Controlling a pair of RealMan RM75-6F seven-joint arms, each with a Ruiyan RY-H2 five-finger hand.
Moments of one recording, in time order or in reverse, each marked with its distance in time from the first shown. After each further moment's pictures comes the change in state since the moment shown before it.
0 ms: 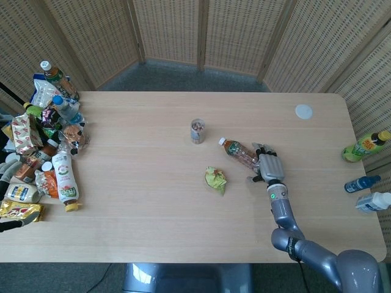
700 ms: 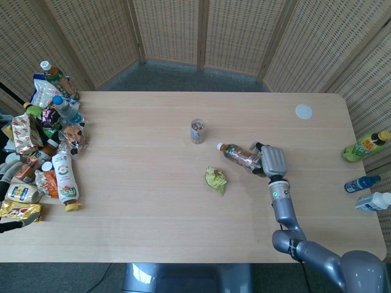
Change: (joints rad) left arm 0.002 0.001 0.003 -0.006 0.015 0.006 0.000; right arm -0.022 0.060 0.017 -0.108 -0.111 0.171 0.069
